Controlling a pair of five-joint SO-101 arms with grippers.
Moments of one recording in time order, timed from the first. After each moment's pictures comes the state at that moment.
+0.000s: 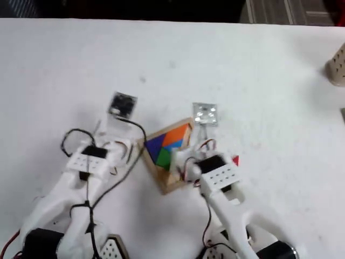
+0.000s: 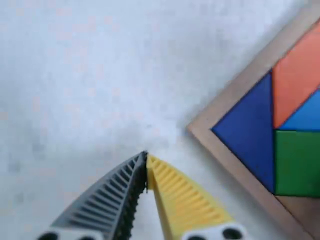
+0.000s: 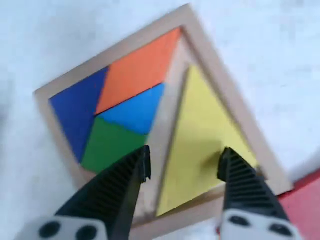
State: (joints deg) left arm 4.7 -24.0 65.1 30.0 -1.2; right arm -30.7 -29.8 63.4 36.6 -24.3
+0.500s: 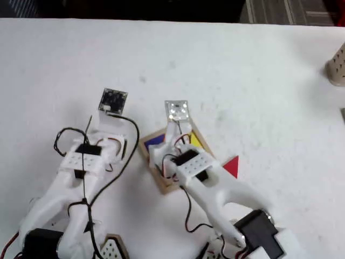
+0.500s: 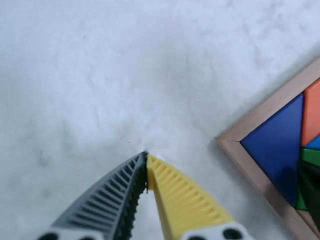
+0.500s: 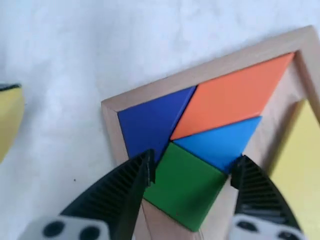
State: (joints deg) left arm 0.7 -24.0 64.0 29.9 -1.1; right arm -37.2 -7.1 53.6 24.8 -25.6
